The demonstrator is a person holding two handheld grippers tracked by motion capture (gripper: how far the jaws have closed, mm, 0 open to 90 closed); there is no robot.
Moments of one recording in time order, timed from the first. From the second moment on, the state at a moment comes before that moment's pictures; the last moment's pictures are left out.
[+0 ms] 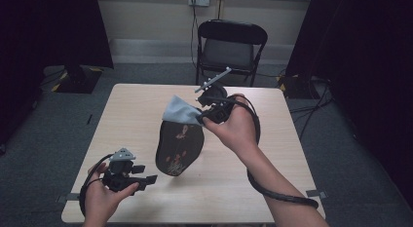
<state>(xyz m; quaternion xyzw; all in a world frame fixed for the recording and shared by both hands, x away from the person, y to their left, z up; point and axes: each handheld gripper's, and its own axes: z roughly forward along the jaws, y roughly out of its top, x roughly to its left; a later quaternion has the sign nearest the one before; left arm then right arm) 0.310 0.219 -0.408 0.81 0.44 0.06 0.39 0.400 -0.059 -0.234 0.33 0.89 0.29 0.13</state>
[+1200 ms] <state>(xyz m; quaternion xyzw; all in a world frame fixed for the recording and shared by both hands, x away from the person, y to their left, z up) 0.321 0.190 -0.413 0.82 0.40 0.08 0.40 0.434 -0.088 -0.255 0.41 0.86 0.27 0.15</state>
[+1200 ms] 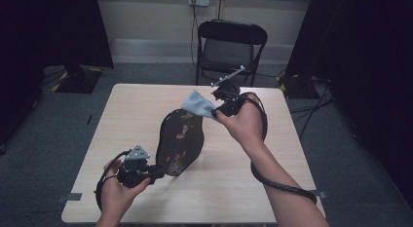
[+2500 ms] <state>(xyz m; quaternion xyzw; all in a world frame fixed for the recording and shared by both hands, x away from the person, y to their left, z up) 0.323 0.194 -0.410 0.84 0.38 0.07 0.38 0.457 -0.097 -0.335 0.46 0.85 0.22 0.13</state>
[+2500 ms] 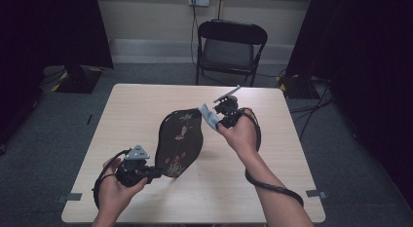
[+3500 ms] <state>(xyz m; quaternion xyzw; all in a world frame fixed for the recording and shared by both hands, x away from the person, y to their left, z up) 0.323 0.193 -0.409 0.84 0.38 0.07 0.38 0.450 -0.103 -0.413 0.46 0.86 0.19 0.08</state>
